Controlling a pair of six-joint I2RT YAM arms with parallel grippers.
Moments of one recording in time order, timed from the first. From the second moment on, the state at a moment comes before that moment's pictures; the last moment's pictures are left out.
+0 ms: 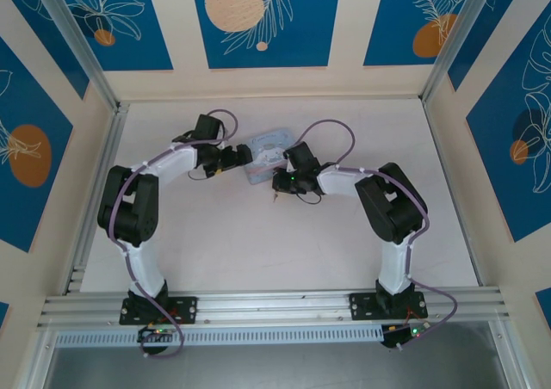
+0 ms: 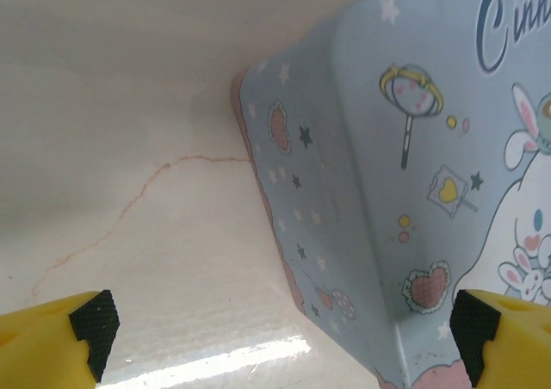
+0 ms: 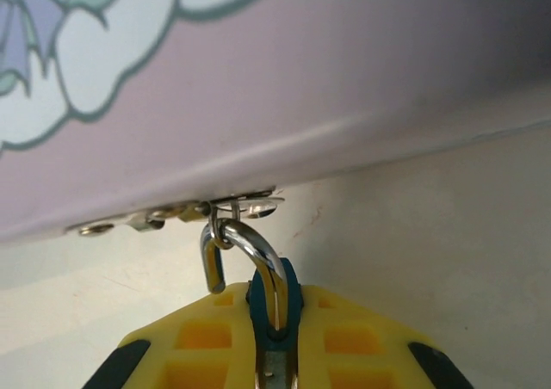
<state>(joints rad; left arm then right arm) -0.33 1.88 1.32 -0.47 0.28 -0.52 0.57 1.92 1.11 -0.09 -0.24 0.67</state>
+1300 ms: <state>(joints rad) -0.40 1.90 1.25 -0.41 0.27 -0.56 0.34 1.94 1.02 0.26 -0.45 1.00</state>
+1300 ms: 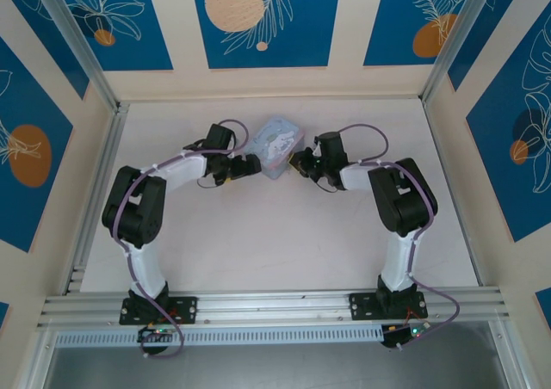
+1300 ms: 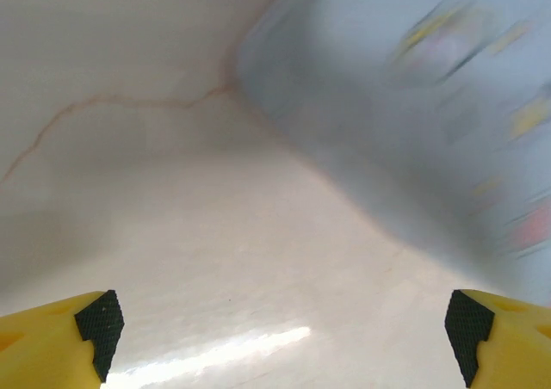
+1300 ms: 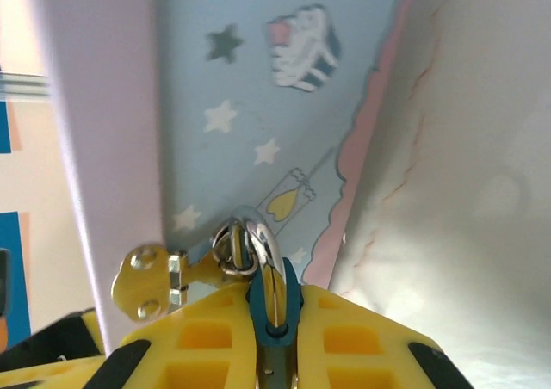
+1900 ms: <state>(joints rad) -0.40 1.89 1.27 -0.56 0.24 -0.54 0.46 1.80 0.87 0.12 -0.46 0.90</state>
